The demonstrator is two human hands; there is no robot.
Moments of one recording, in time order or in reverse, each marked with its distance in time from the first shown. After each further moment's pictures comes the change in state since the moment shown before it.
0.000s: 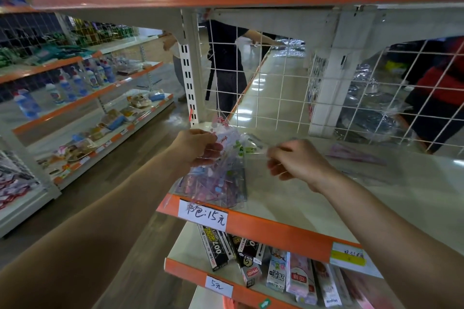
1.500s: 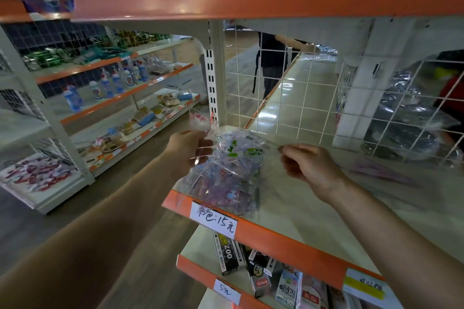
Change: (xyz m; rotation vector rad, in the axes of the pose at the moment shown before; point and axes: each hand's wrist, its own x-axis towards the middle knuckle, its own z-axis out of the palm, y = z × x) left_hand 0.000 0.000 -0.025 -0.204 0.285 -0.037; right_hand 0.021 0.003 0.005 0.387 0.001 -0.013
